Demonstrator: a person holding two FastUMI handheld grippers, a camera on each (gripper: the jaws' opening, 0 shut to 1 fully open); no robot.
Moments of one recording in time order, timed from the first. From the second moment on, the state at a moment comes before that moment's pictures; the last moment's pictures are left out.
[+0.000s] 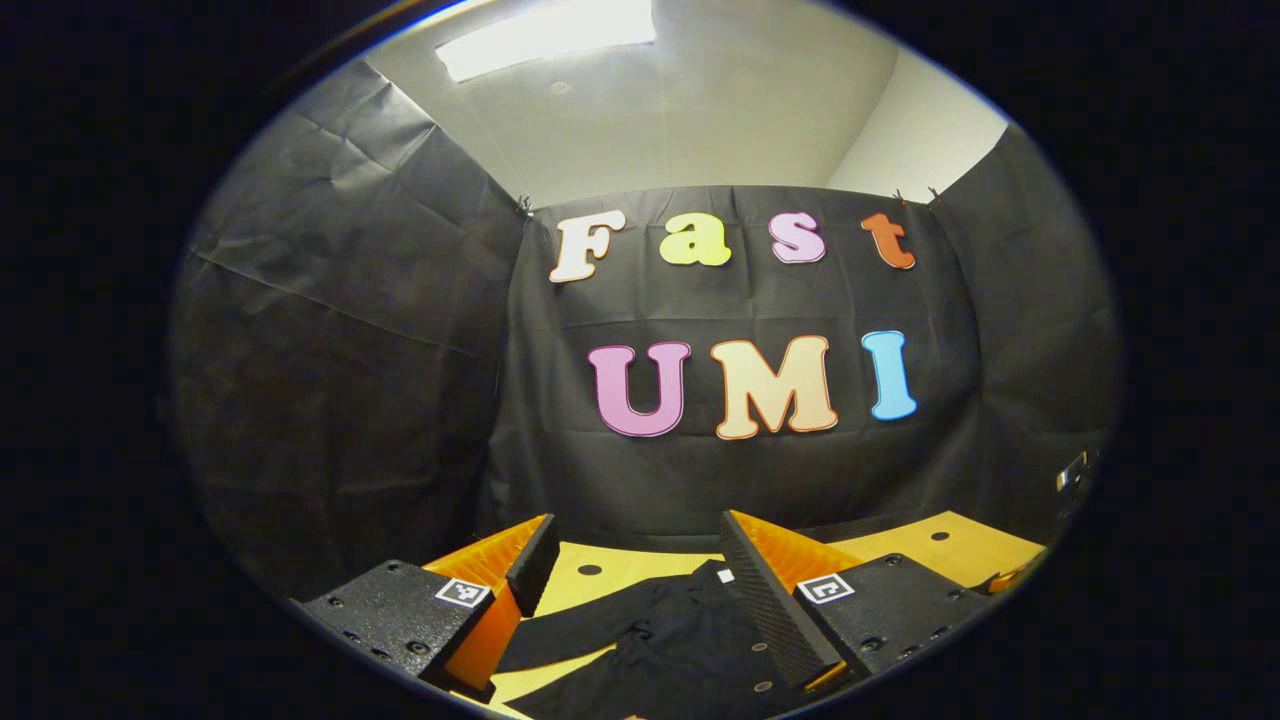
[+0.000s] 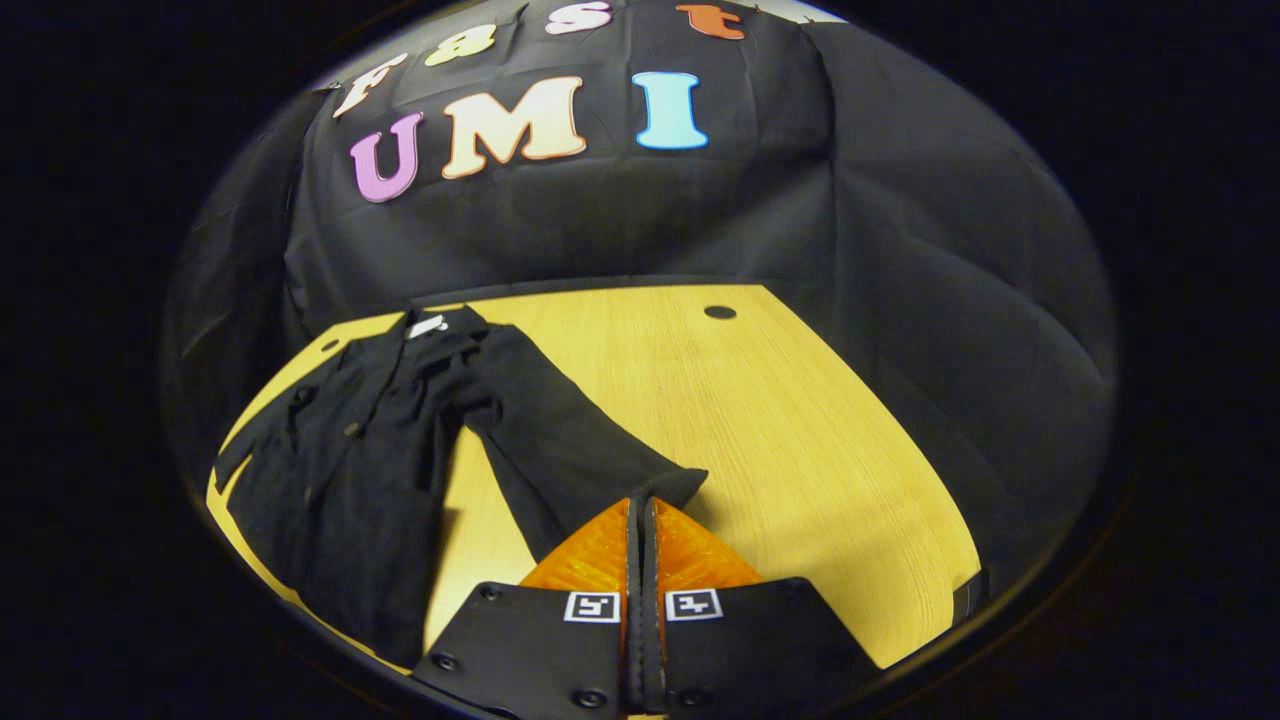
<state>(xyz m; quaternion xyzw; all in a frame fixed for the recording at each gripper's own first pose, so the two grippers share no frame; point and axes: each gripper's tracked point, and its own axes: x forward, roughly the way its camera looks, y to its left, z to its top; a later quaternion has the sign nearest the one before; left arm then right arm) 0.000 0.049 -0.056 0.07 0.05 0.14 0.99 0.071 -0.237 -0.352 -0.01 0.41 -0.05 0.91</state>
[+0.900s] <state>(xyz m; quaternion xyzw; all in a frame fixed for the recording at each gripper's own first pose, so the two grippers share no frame) 0.010 0.212 -0.093 0.05 0.09 0.16 0.98 0.211 0.053 -0.274 -0.03 0.30 0.10 0.95</state>
